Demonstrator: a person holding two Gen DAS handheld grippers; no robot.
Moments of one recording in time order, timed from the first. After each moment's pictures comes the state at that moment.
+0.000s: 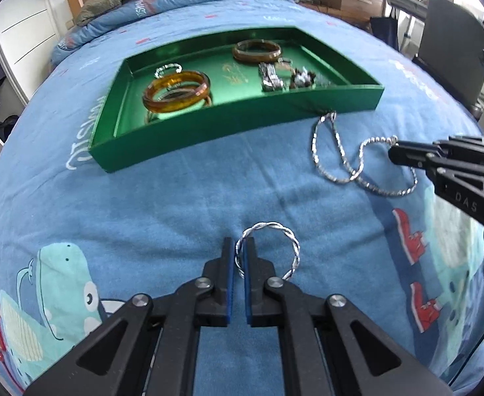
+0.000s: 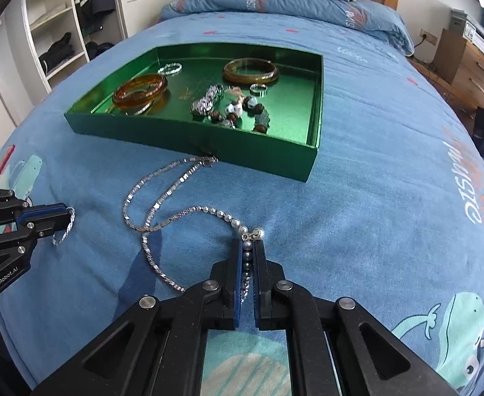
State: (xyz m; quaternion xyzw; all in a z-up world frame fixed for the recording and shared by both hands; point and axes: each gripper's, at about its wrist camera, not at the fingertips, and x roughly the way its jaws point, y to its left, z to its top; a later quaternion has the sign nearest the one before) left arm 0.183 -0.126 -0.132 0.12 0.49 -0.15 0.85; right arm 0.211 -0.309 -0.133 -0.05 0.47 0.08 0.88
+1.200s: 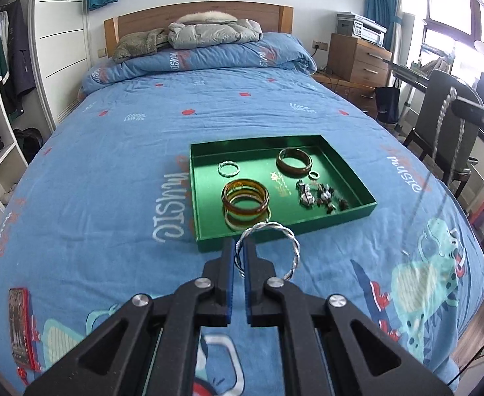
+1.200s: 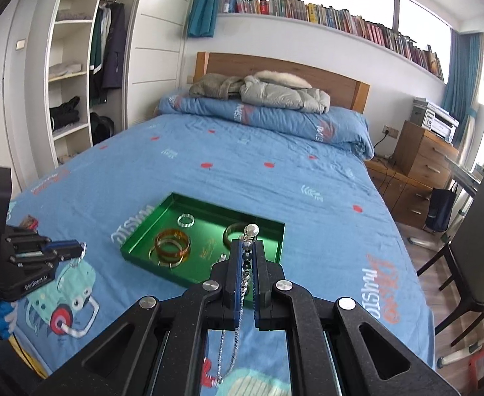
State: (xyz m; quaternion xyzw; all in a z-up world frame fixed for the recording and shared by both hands) left arm 0.198 -0.050 -0.011 0.05 0.39 -0.15 0.91; right arm 0.176 -0.272 0.074 -0.09 0.28 0.04 0.96
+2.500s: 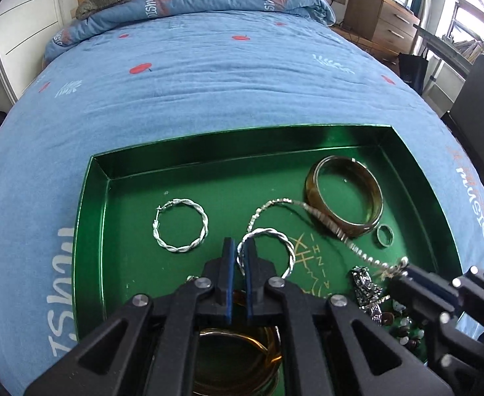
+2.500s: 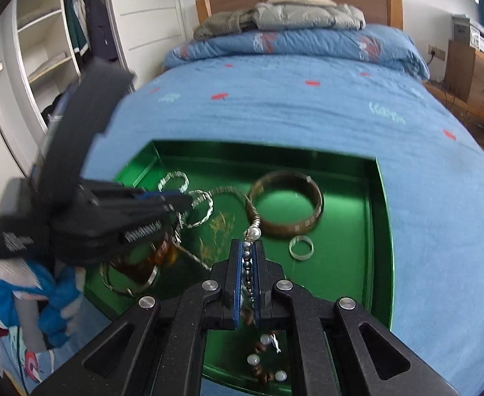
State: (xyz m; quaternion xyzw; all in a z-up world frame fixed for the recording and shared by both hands) left arm 0.415 -0.149 -0.124 0.06 0.49 -0.14 0.86; right arm 0.344 -0.271 -0.117 0.01 0.42 0.11 0.90
